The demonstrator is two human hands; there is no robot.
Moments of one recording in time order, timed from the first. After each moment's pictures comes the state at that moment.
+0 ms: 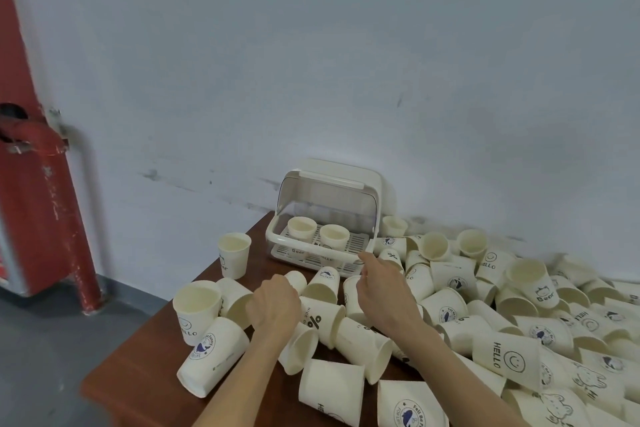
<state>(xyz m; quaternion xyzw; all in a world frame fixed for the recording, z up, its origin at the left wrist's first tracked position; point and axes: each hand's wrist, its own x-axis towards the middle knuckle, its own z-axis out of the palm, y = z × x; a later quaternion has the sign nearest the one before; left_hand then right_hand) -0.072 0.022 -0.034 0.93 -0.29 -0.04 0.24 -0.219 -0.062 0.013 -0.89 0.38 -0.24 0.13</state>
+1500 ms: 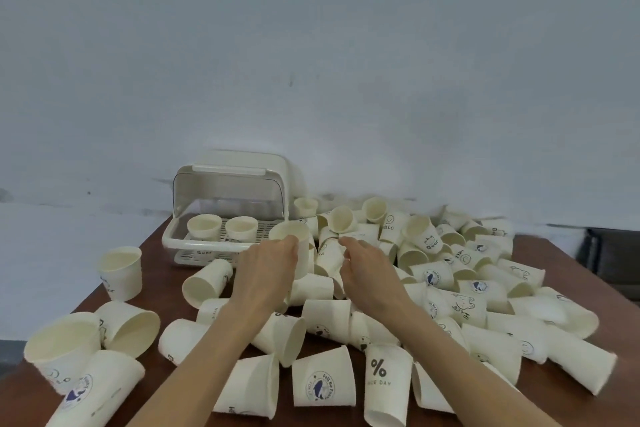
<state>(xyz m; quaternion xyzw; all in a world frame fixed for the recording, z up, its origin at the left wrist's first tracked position) -0.158 -0.036 0.018 0.74 -0.60 0.19 0.23 -0.329 -0.089 0.028 -0.86 0.44 -0.25 0.07</state>
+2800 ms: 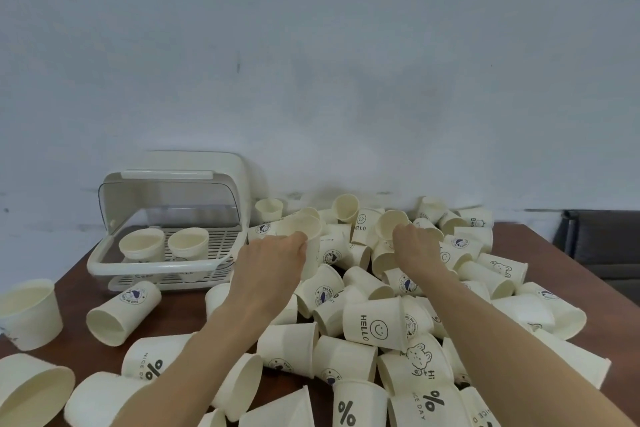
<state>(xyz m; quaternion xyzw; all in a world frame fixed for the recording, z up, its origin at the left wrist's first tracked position) -0.209 -0.105 0.030 0.69 -0.67 0.16 0.22 -0.426 -0.265 0.005 -0.76 0.63 -0.03 -0.14</state>
